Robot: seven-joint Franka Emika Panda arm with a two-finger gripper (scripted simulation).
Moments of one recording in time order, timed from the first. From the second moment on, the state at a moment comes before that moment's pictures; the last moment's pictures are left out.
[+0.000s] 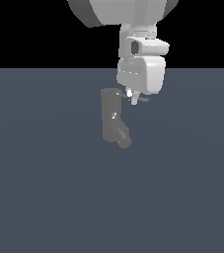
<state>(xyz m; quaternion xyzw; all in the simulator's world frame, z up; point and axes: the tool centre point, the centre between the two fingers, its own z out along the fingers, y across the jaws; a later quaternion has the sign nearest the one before) -0.030 -0.062 0.201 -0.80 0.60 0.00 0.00</state>
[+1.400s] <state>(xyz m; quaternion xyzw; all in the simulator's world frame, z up) 0.042 -0.100 0.201 -0.80 0.60 0.00 0.00</state>
